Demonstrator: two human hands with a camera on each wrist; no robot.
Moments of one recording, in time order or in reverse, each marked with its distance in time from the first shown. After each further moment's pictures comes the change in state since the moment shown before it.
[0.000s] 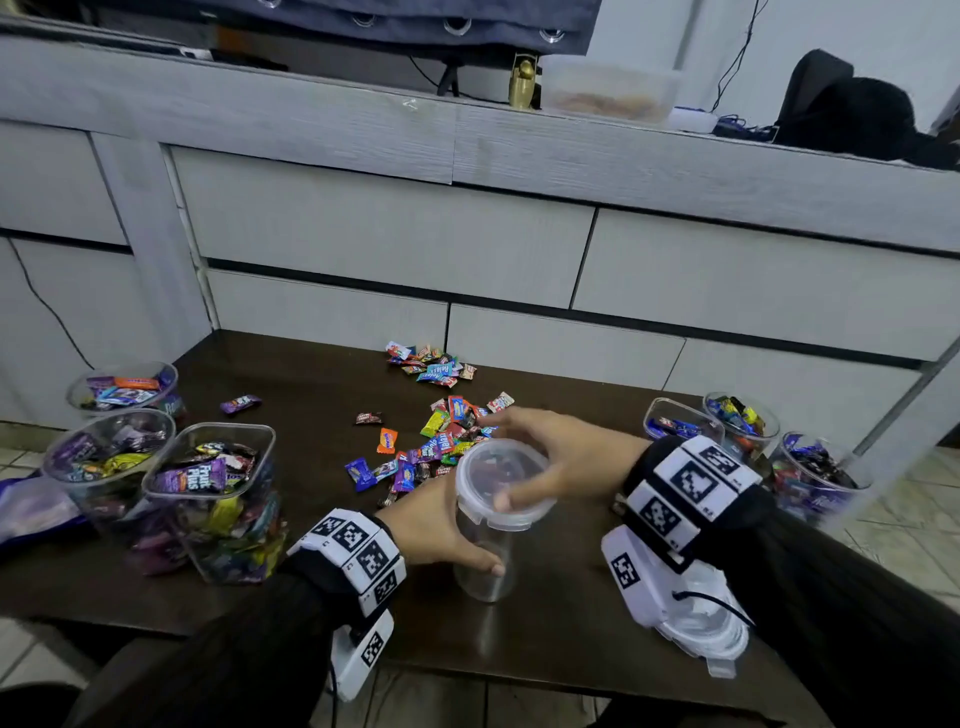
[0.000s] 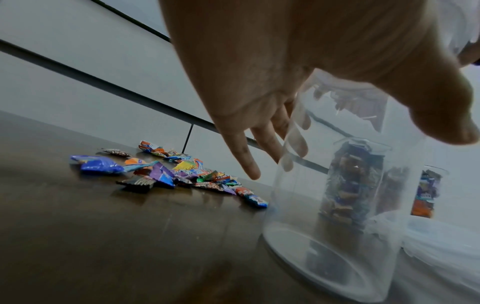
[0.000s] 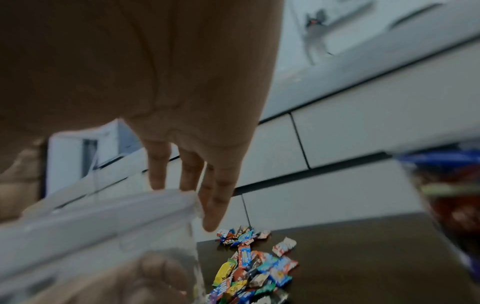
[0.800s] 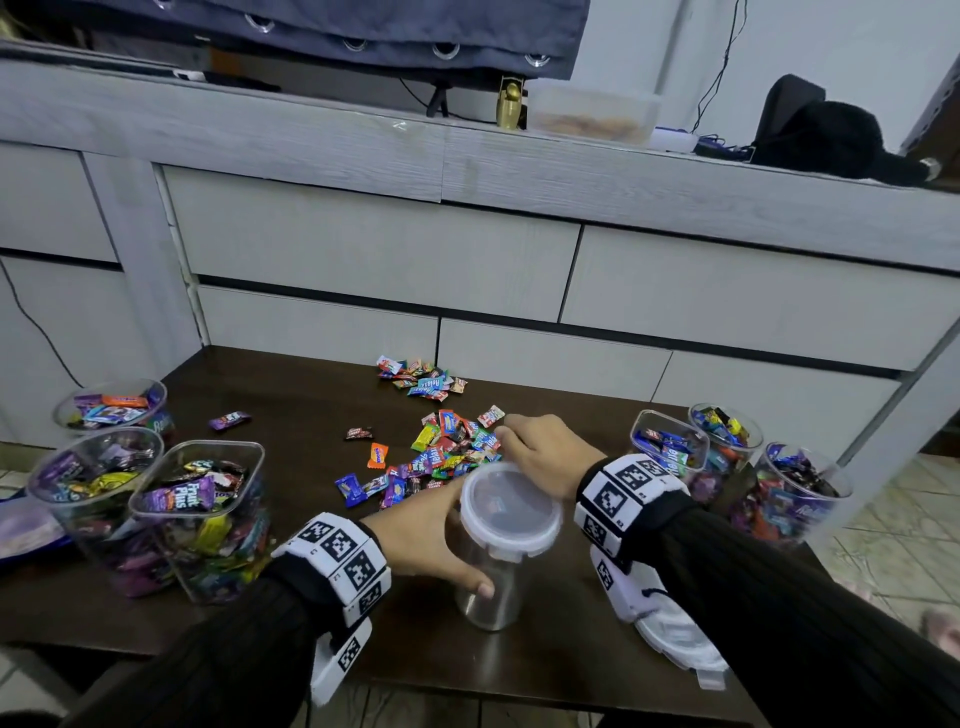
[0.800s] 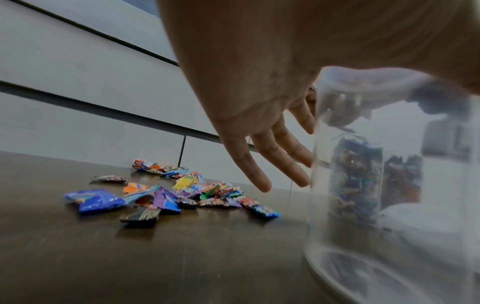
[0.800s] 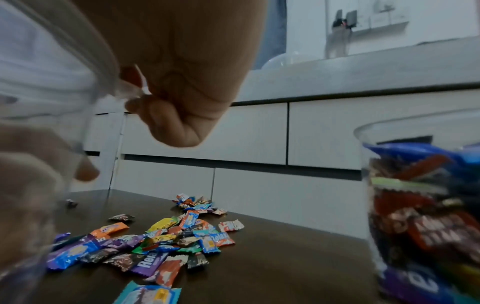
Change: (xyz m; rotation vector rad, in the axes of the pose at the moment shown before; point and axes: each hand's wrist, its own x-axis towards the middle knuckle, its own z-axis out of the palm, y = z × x) left_hand 0.003 0.007 -0.009 0.133 -0.127 -0.040; right_hand 0.024 0.017 0.014 -0.014 0.299 0.128
